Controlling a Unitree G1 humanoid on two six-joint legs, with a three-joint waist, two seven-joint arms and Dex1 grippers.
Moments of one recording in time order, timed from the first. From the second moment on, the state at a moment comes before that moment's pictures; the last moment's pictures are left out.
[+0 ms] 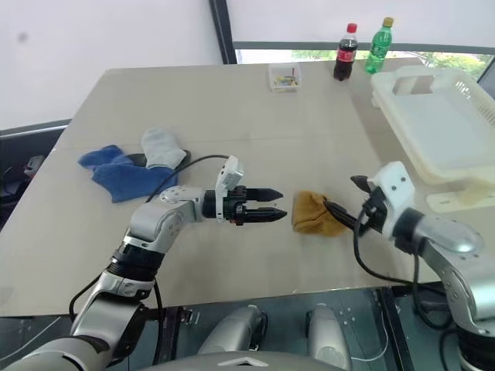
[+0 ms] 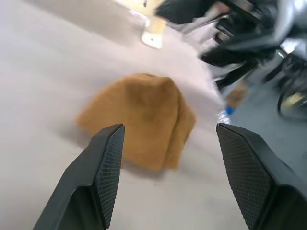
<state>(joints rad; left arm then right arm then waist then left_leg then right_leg) -0.53 0.41 -0.19 0.02 -0.43 0.56 -1.14 -0.15 -0.60 -0.16 -0.58 0.52 0.87 0.59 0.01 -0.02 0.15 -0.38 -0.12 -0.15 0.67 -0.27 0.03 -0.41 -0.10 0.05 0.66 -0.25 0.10</state>
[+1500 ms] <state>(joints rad) -0.42 0.41 -0.20 -0.12 -0.29 0.22 -0.98 -0.32 -0.41 -0.21 -0.21 0.43 0.67 0.43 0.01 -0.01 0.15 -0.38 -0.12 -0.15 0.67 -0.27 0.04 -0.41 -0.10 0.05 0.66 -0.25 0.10</state>
